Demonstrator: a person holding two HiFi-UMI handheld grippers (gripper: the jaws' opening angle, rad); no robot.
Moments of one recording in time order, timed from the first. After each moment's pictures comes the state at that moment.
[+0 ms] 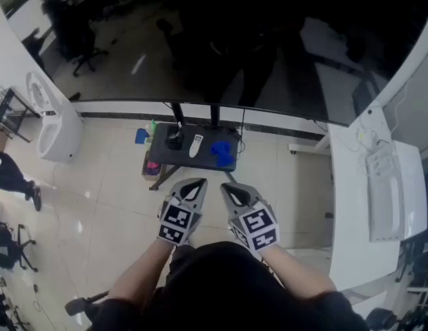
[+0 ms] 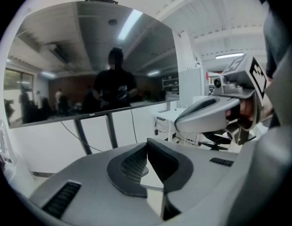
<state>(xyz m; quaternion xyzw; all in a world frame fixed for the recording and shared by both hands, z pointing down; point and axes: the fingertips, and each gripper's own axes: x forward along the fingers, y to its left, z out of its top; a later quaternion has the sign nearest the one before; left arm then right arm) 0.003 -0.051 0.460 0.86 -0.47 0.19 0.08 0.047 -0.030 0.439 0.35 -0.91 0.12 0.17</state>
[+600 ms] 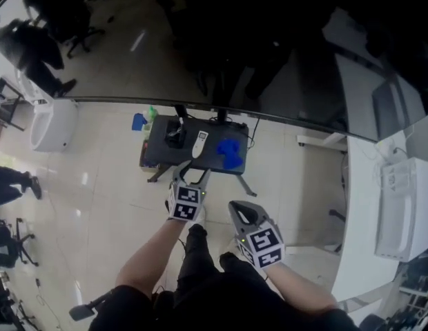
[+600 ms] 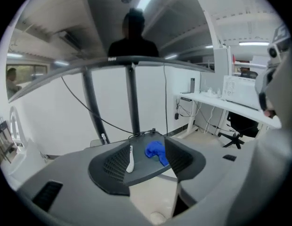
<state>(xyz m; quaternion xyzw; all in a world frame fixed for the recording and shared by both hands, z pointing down) -0.053 -0.185 0.606 0.80 -0.54 0.25 0.13 0.047 -0.066 0.523 0.36 -0.88 0.20 0.22</state>
